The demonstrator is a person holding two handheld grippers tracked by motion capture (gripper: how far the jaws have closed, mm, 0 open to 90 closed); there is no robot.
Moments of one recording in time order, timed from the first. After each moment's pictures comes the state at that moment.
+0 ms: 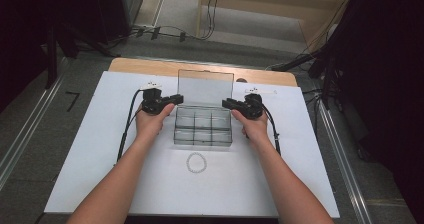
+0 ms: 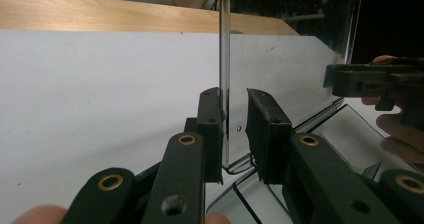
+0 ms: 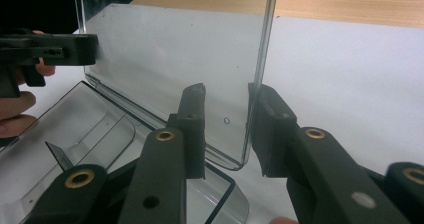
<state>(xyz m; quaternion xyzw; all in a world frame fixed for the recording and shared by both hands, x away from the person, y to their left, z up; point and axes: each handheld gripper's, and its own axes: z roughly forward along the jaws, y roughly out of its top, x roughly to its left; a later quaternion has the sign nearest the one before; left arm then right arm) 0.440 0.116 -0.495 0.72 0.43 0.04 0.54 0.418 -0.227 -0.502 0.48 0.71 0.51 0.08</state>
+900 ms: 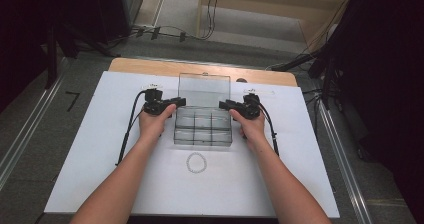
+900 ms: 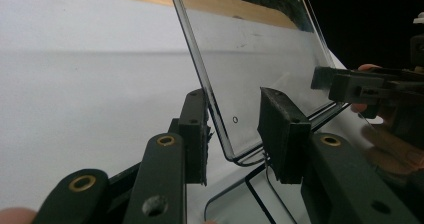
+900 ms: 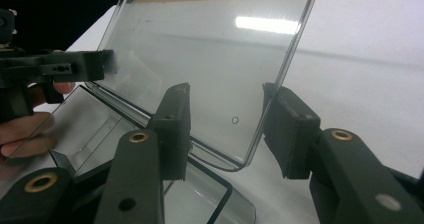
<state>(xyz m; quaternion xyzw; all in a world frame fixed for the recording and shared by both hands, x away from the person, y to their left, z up) 0.447 0.114 -0.509 0.71 0.46 0.00 0.53 0.427 -0.225 -0.516 0.50 0.70 0.51 0.04</state>
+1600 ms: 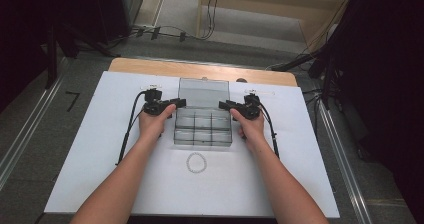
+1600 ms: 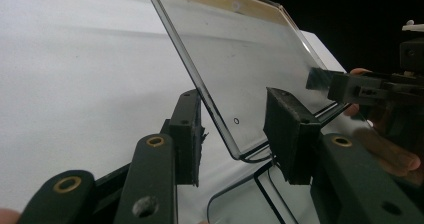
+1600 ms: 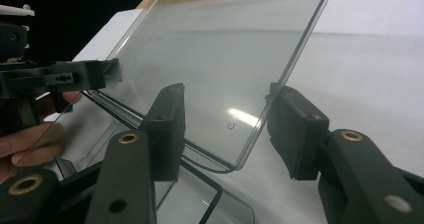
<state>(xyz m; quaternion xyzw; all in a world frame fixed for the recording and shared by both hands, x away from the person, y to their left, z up) 0.449 0.116 -0.513 0.70 0.48 -0.02 0.53 0.430 -0.228 -0.524 0.51 0.68 0.52 0.01</state>
